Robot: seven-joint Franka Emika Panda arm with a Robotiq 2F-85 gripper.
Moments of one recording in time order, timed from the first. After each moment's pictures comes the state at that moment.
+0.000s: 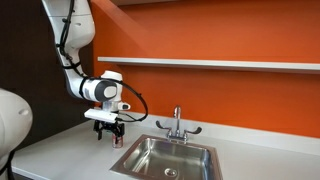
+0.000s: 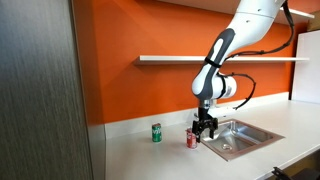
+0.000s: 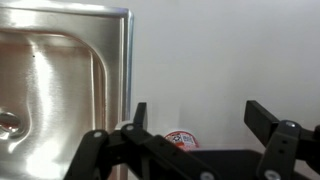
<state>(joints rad) 0.08 0.11 0.01 -2.59 0.14 2.68 -0.21</state>
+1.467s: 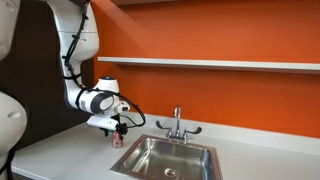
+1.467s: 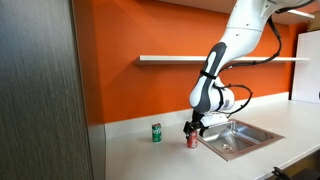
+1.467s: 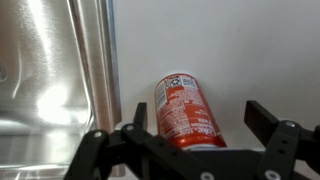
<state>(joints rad) -0.02 0.25 0.14 -2.58 0.19 3.11 -0.21</state>
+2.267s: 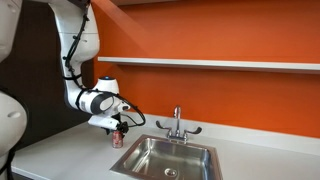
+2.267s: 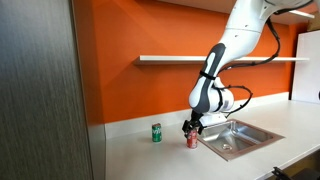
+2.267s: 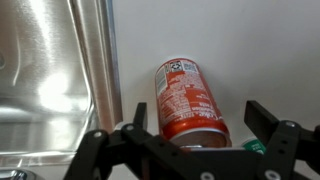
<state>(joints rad) -0.02 0.26 0.15 -2.58 0.20 3.16 -0.21</state>
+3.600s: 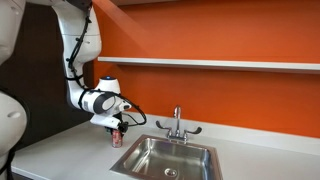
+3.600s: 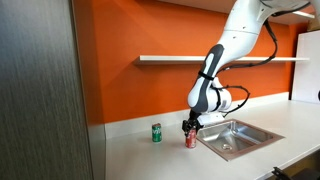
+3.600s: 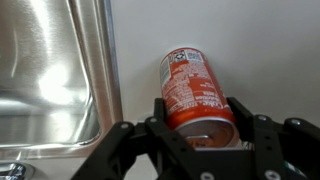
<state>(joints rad) -0.02 0.28 0.14 -2.54 0.17 3.16 -0.18</state>
